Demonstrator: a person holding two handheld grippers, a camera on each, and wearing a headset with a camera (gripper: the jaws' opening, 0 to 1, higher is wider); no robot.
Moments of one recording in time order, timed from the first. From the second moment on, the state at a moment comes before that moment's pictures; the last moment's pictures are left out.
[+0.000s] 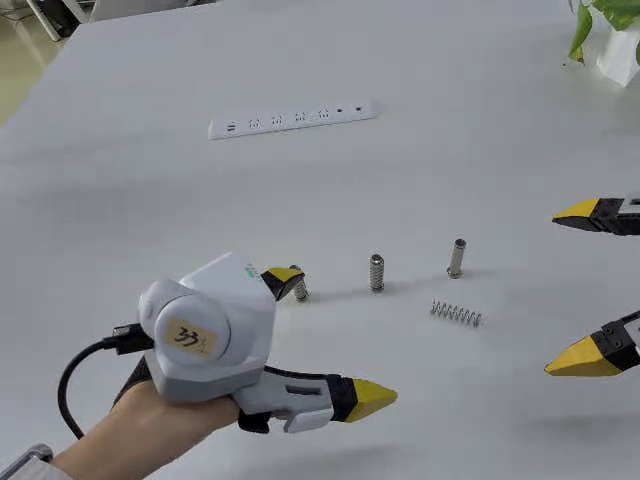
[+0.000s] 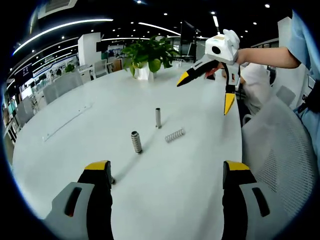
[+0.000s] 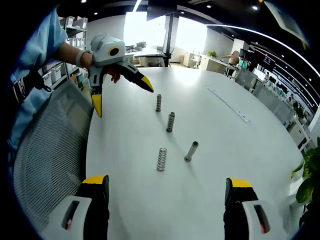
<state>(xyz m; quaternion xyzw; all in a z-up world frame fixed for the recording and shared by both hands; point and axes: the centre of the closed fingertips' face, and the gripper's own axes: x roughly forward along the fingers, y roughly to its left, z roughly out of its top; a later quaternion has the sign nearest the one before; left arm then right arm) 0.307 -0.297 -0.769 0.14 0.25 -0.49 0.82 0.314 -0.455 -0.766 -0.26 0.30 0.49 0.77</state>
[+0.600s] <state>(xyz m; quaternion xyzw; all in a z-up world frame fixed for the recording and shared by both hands) 0.306 -0.337 -0.776 0.19 0.26 -0.55 0.77 0.309 -0.477 -0.772 -0.21 0.30 0.47 0.81</state>
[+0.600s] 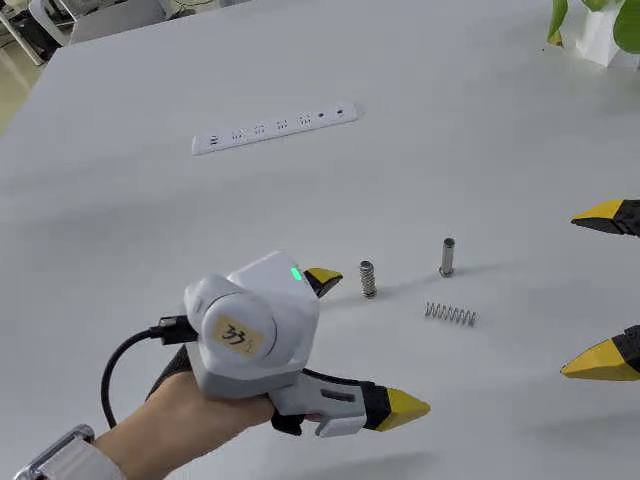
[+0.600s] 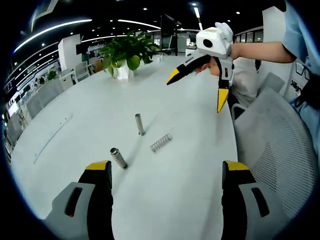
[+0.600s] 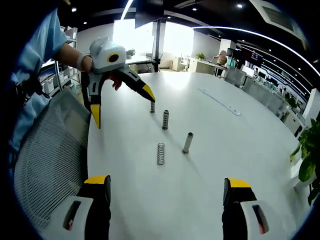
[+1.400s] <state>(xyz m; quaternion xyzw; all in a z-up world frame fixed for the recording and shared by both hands) 0.335 -0.394 -0.815 0.30 0.25 -0.61 0.69 0.278 -0.480 -0.788 -0.18 0.32 0.46 0.81</state>
